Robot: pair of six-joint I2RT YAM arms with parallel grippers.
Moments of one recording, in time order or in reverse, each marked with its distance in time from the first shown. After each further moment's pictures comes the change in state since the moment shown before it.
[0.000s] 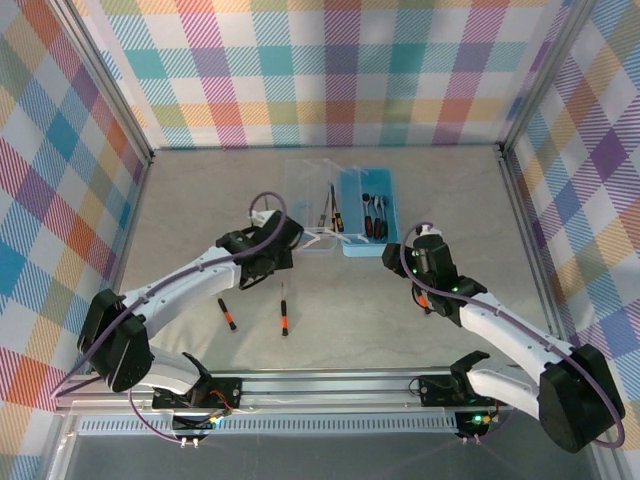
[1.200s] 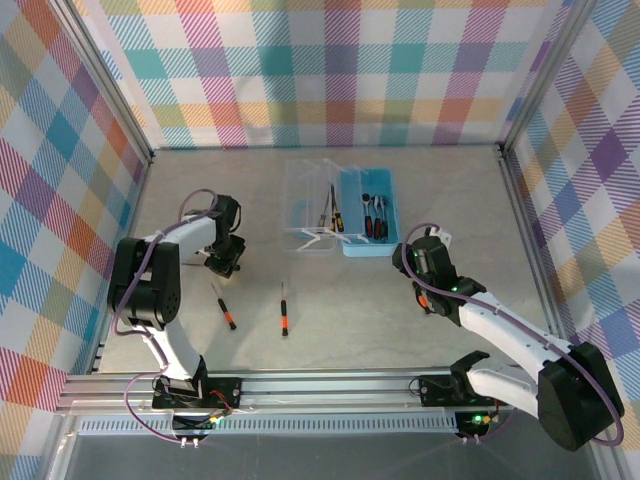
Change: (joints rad) left arm 0.612 0.377 0.022 0.008 0.363 -0.552; right arm 0.000 0.014 -0.003 -0.054 0.174 0.058
